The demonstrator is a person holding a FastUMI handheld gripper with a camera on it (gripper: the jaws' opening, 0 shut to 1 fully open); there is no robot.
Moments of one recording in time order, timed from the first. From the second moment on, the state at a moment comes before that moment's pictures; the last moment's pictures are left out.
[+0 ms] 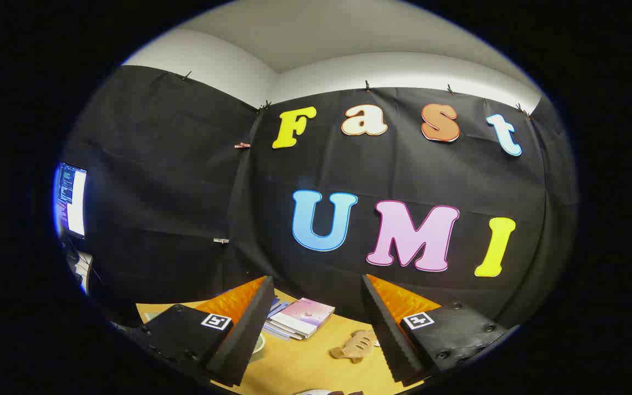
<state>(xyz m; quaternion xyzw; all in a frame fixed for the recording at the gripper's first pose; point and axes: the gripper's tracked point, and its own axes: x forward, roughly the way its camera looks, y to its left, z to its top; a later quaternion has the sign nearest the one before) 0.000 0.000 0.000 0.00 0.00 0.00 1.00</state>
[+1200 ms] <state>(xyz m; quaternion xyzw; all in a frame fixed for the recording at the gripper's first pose) -0.004 0.128 -0.175 0.45 0.28 0.29 0.80</state>
